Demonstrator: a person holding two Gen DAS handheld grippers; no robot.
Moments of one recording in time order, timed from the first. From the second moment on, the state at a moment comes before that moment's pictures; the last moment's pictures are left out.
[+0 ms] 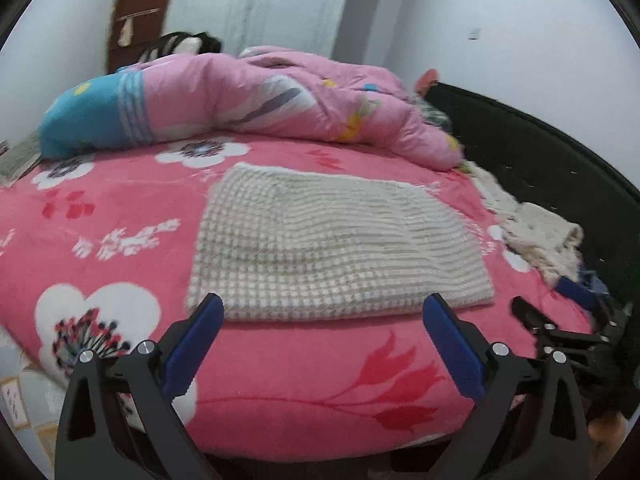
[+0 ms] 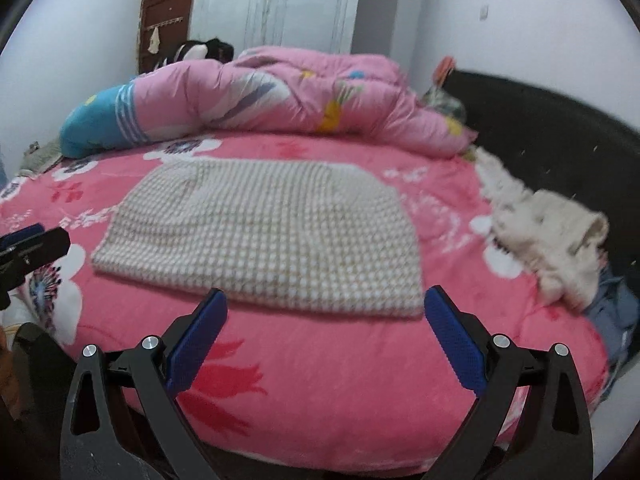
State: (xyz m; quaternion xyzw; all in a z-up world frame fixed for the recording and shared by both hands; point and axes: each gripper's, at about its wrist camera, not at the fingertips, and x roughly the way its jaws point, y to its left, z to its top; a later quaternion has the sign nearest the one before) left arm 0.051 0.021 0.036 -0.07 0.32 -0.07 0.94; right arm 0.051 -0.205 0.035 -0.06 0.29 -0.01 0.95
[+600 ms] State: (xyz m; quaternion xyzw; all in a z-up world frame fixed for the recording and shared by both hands) left arm 0.060 0.010 0.018 0.02 0.31 0.01 0.95; right arm 0.064 -0.201 0.018 -0.05 0.32 -0.03 0.95
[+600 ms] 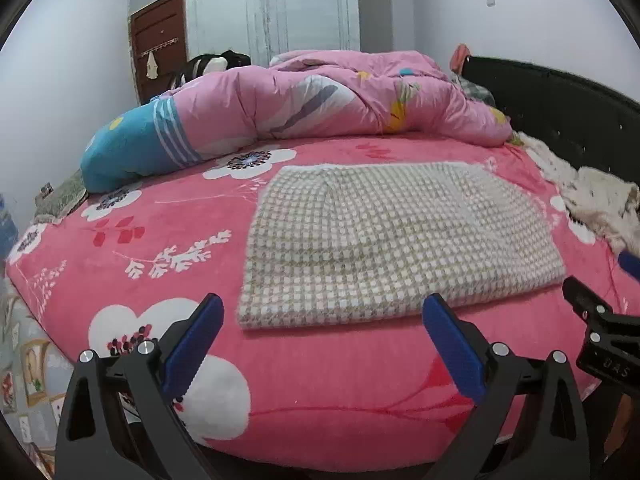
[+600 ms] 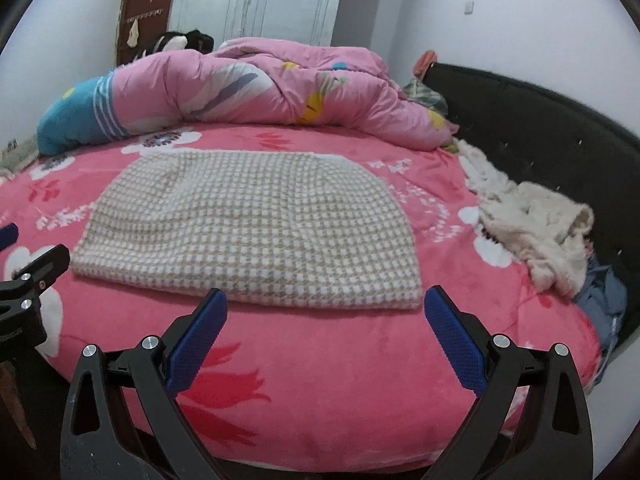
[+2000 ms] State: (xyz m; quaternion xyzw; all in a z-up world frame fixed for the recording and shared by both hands) left arm 0.073 0.002 -0.007 -0.03 0.40 -0.02 0.91; right arm 0.057 -0.189 0.008 0.01 0.38 0.01 0.93
